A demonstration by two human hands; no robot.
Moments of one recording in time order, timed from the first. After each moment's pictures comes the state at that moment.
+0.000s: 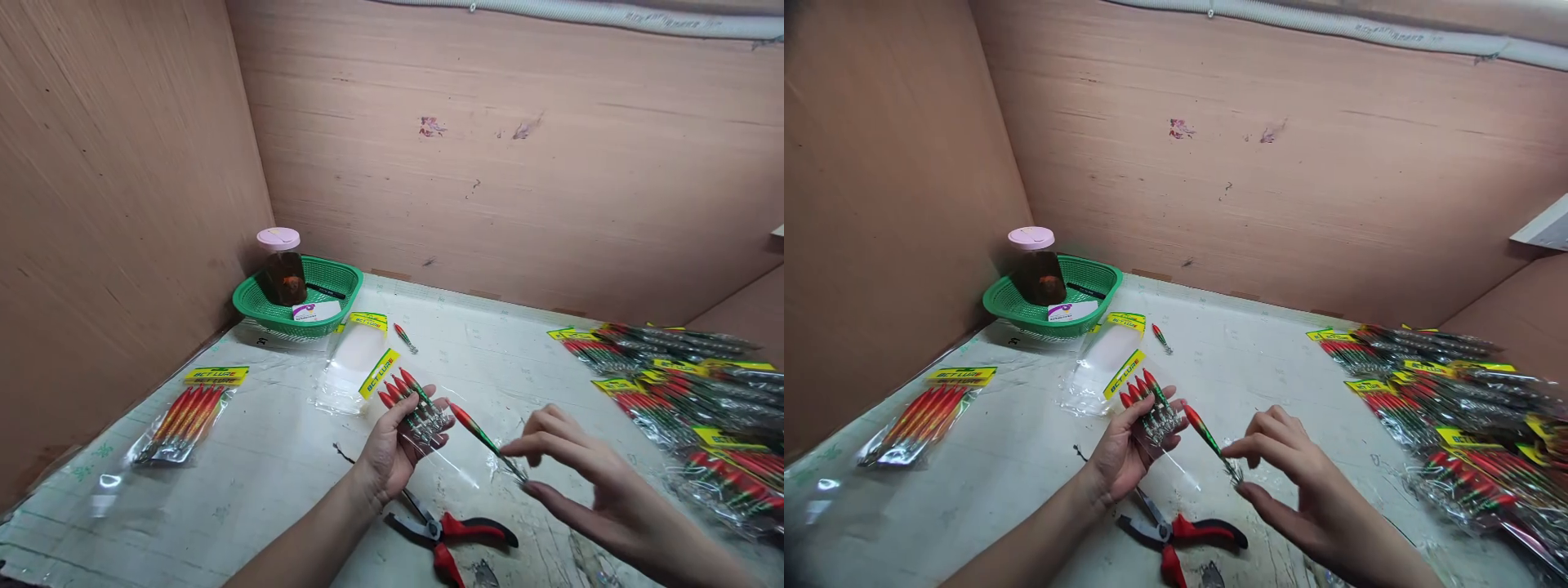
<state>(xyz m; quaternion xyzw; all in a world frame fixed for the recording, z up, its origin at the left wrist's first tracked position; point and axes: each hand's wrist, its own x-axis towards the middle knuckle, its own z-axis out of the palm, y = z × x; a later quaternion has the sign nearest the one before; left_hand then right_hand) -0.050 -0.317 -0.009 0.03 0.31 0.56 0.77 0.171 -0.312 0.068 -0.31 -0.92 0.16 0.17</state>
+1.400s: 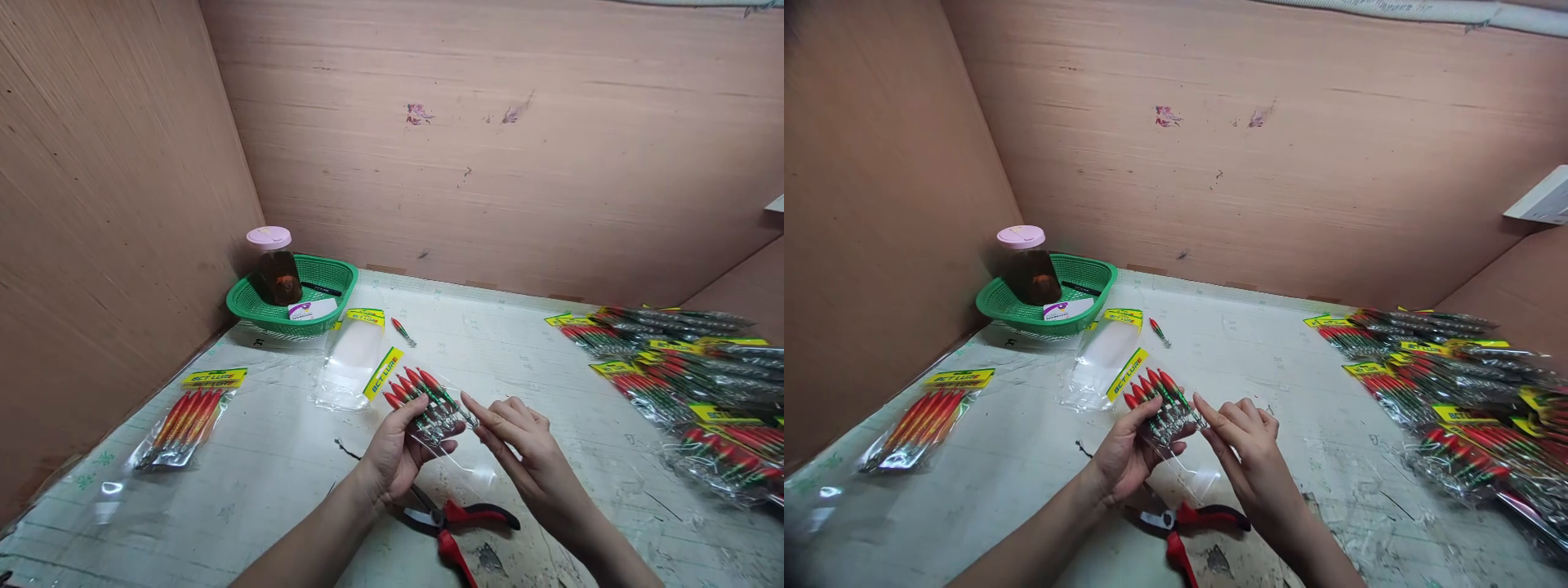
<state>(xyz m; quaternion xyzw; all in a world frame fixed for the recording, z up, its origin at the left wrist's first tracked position) -0.046 -0.323 -0.011 0.07 0.31 0.53 0.79 0.141 -0.311 0.005 -0.39 -0.88 0.06 0.26</state>
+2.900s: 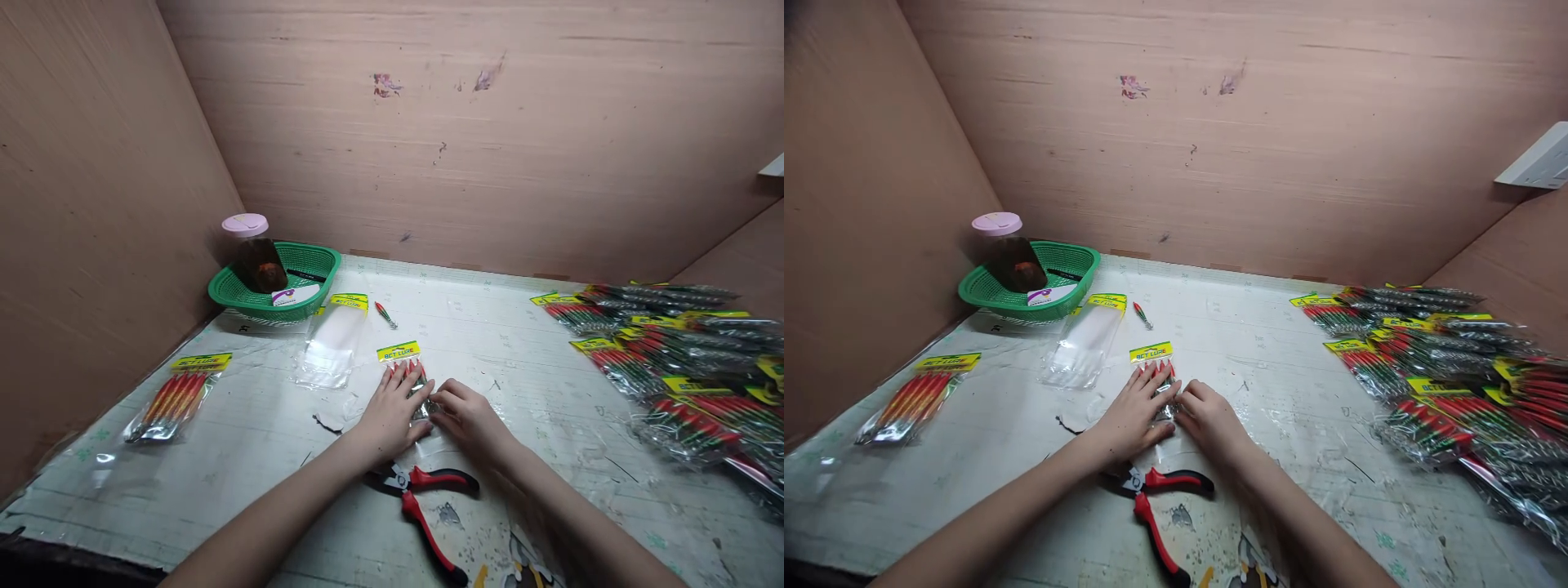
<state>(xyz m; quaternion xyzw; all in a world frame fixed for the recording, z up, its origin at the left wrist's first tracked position) -0.038 -0.305 -0.050 0.82 0.51 0.16 0.19 0.152 -0.275 -0.059 -0.32 -0.90 0.11 0.26</state>
